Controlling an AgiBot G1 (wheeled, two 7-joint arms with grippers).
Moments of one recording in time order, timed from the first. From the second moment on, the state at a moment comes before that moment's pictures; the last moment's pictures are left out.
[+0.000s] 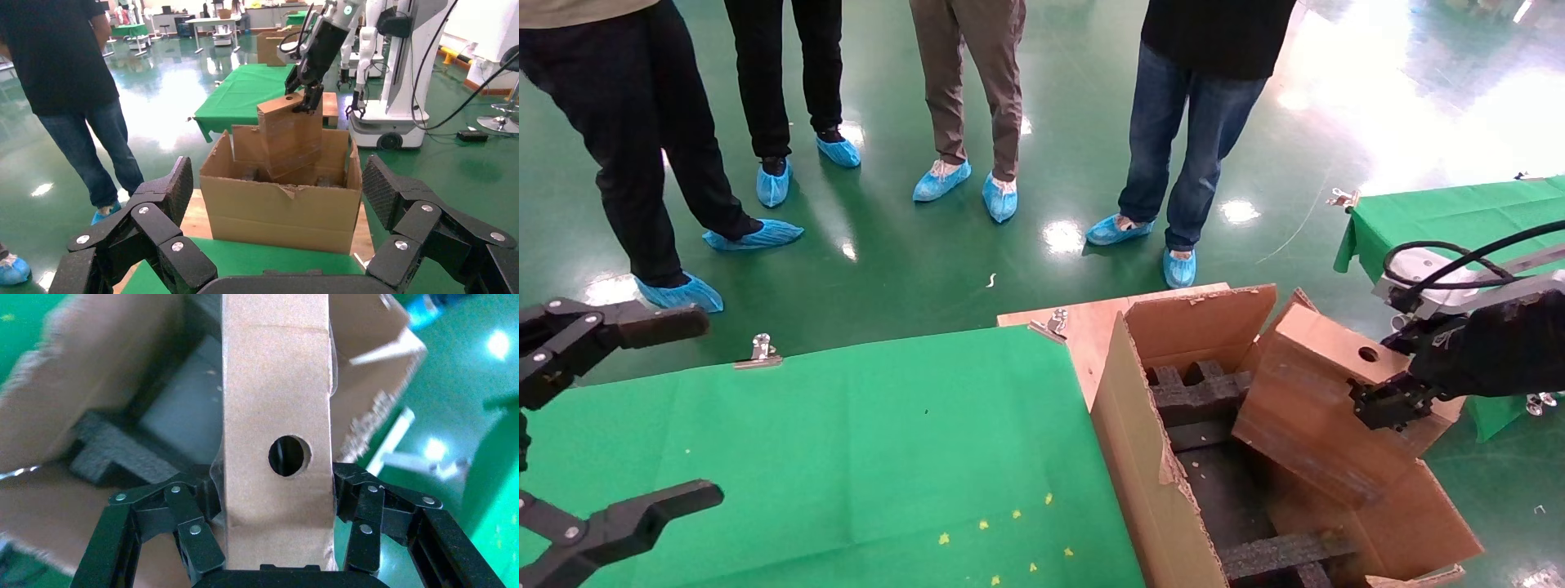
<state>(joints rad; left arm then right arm) -1.09 0.58 0.36 -1.25 0.66 1.46 -0.14 2.08 -0.24 -1.39 1.34 -1.60 -1.36 0.94</state>
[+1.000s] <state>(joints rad) -1.09 0.58 0.36 -1.25 0.66 1.46 -0.14 1.95 -0.30 -1.48 1.36 -1.81 -1.22 1.67</state>
